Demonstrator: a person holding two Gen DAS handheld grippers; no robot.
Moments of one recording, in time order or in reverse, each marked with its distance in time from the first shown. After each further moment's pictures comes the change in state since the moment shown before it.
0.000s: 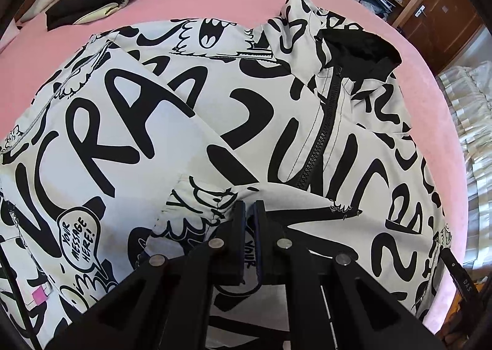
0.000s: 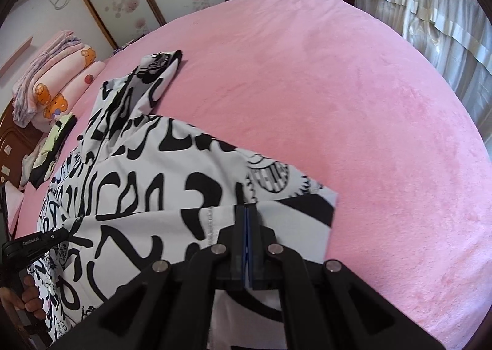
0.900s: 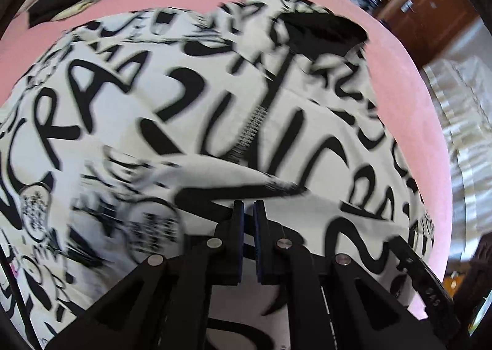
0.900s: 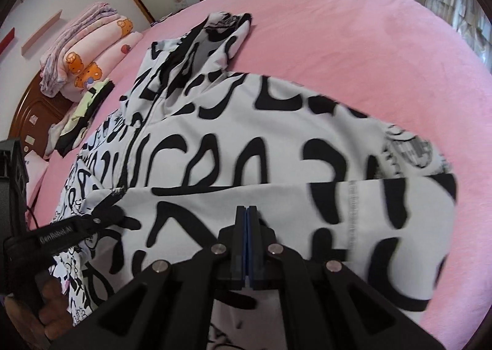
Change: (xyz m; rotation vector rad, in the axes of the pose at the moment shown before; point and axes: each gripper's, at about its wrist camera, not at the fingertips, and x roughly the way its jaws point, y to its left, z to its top) left arm 0.002 -0.038 -0.012 0.008 0.032 -0.068; right arm 0.027 0.078 -0.015 -0.103 0.098 0.152
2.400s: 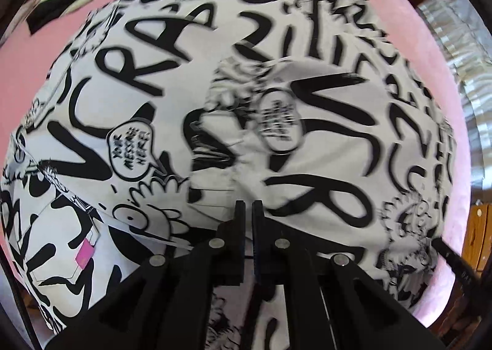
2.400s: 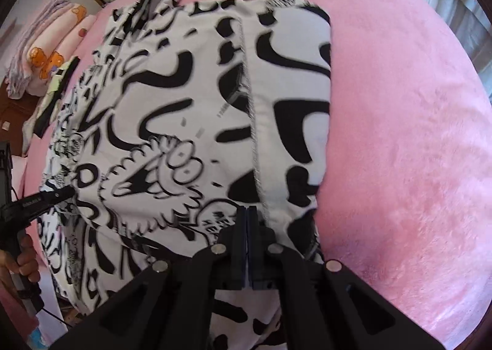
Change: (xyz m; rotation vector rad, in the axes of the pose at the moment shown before) left arm -0.043 0.073 -0.049 0.219 0.199 0.056; right arm -0.080 -0.015 -0.115 0.163 0.198 -0.131
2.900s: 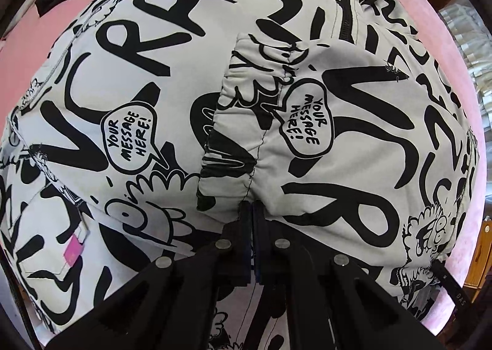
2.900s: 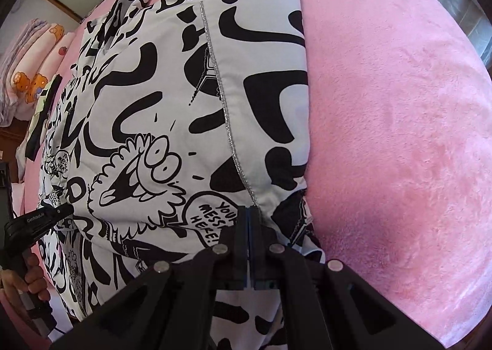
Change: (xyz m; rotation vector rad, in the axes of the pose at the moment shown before) left arm 0.044 -0.001 0.013 -0.083 0.040 0.066; right arm 0.023 -0.016 -0.012 0.128 0.023 -0.019
